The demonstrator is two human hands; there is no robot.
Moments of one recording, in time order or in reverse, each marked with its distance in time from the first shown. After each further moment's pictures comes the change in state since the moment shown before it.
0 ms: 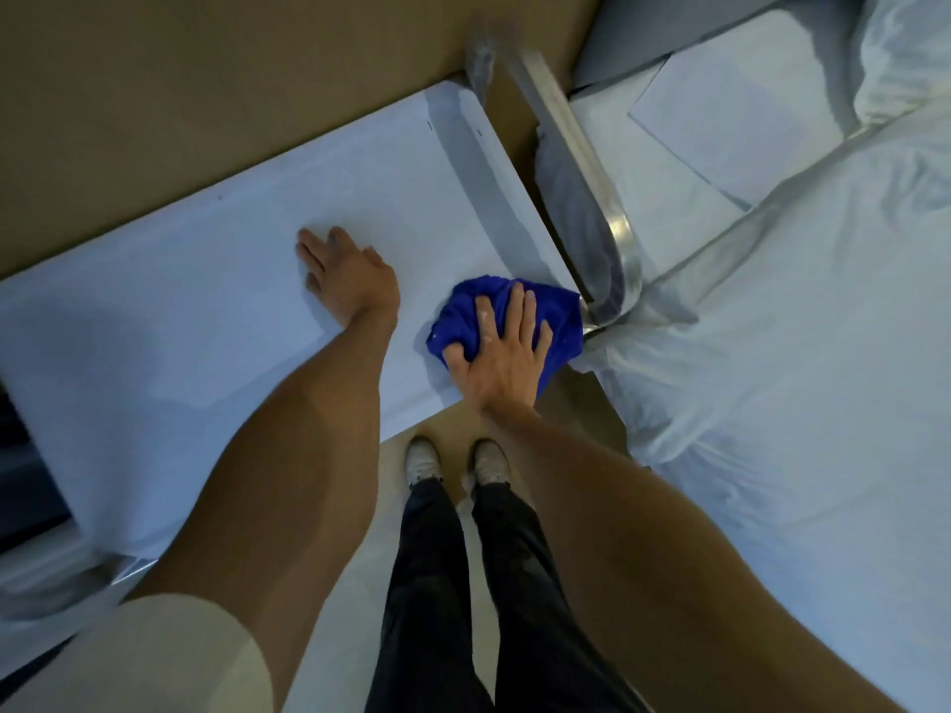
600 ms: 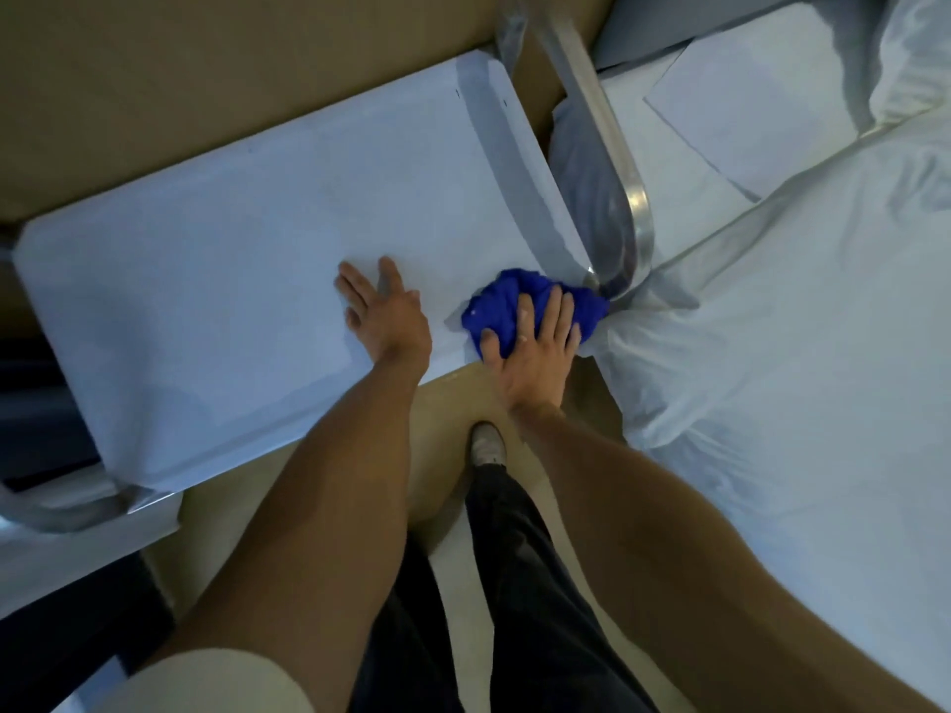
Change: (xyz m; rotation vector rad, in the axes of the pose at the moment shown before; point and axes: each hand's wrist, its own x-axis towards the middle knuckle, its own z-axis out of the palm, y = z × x) left_hand -0.093 -0.037 0.018 0.081 -0.100 0.067; right_hand -0.035 0.044 0.008 0.067 0.096 0.021
